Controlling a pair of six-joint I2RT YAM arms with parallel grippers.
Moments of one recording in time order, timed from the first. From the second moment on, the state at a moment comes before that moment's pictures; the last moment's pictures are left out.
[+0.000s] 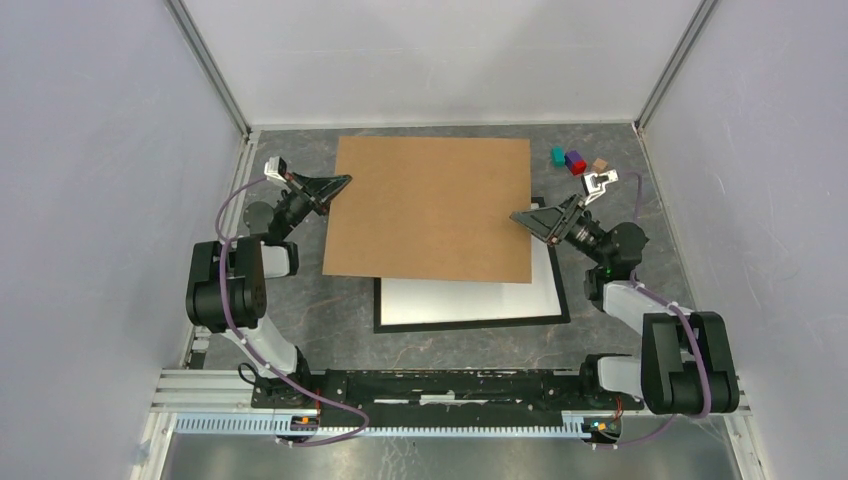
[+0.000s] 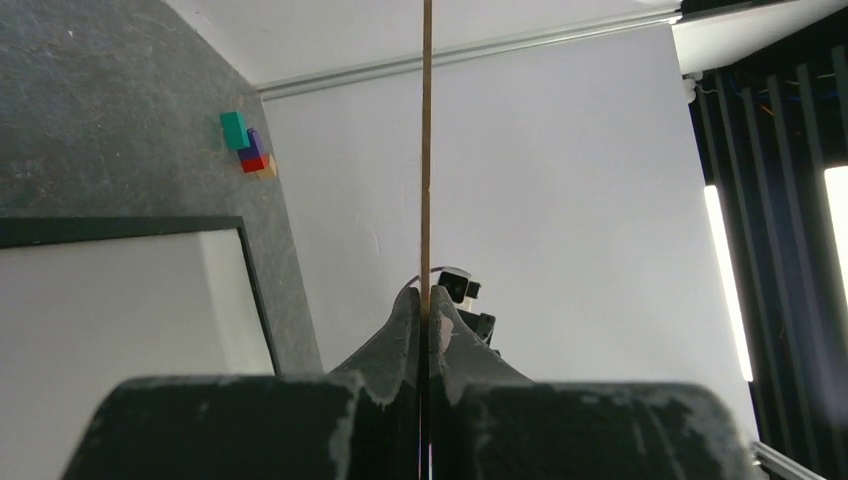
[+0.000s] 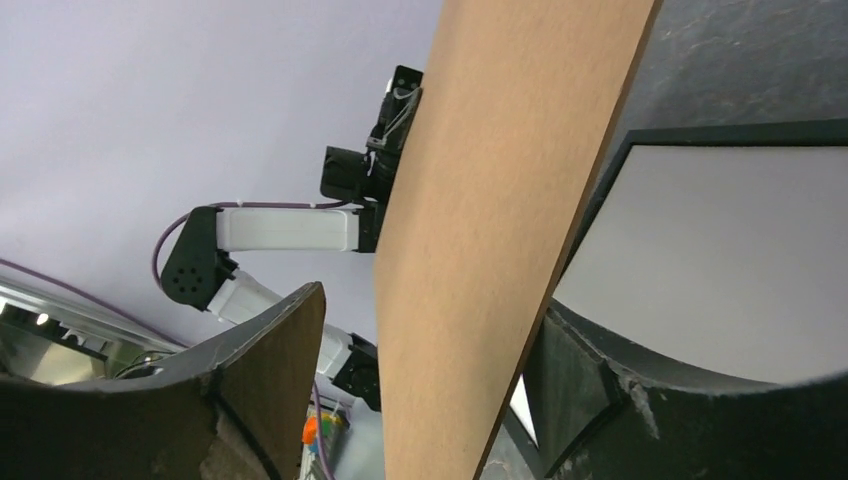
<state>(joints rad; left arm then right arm) 0.13 1.71 0.61 1.44 0.85 -1.69 0.01 1.27 0.39 1.14 -0.93 1.25</state>
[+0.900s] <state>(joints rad) 0.02 1.52 0.55 0.55 0.85 -1.19 -0.15 1.26 0.41 0.57 -1.10 0.83</state>
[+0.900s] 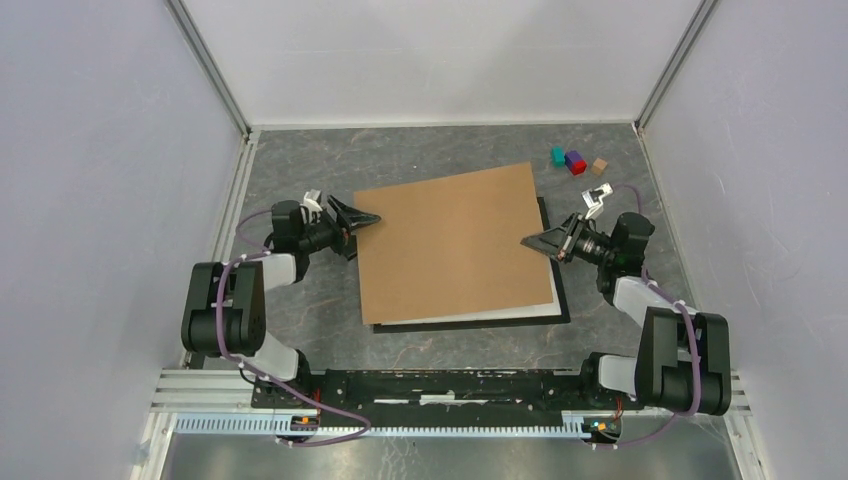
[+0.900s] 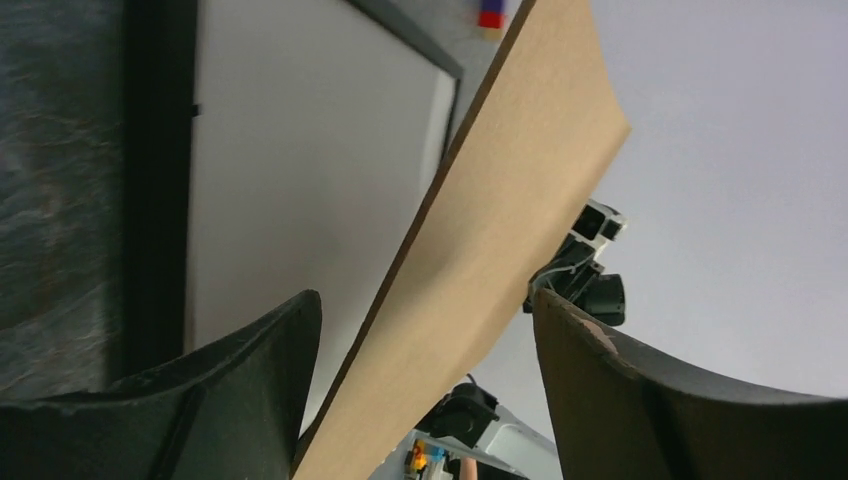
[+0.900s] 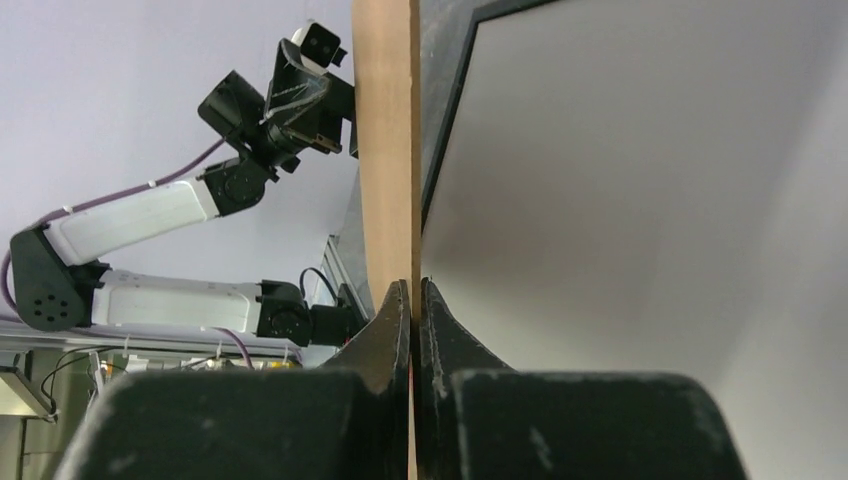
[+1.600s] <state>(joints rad) -0.03 1.62 0.79 -0.02 0.66 -0.92 -0.21 1.37 0.42 0.37 -1.10 0.66</state>
